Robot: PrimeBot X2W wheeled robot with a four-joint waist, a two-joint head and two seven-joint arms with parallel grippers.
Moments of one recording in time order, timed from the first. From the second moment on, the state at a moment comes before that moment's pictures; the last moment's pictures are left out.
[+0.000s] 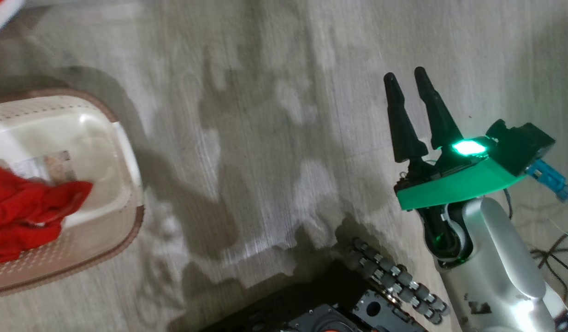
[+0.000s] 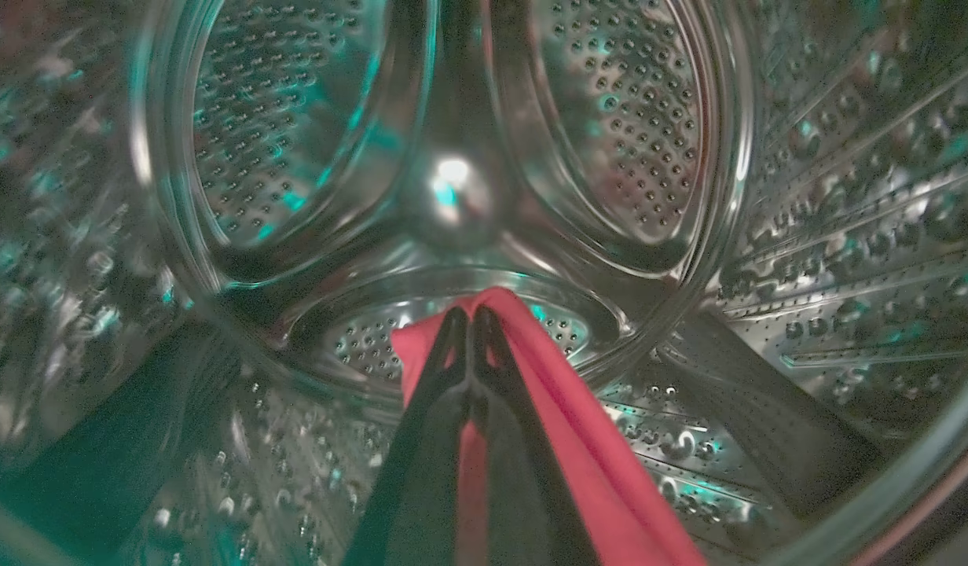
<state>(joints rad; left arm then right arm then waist) -1.45 0.52 0.00 0.71 0.05 -0.12 -0.26 -0.37 -0.05 0.23 0.13 0.61 0.13 -0.25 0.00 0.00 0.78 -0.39</state>
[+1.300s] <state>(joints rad) -1.81 0.54 -0.23 1.15 0.10 -0.06 -0.24 -0.40 -0.05 0.31 0.15 0.68 0.13 -0.25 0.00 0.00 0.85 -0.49</state>
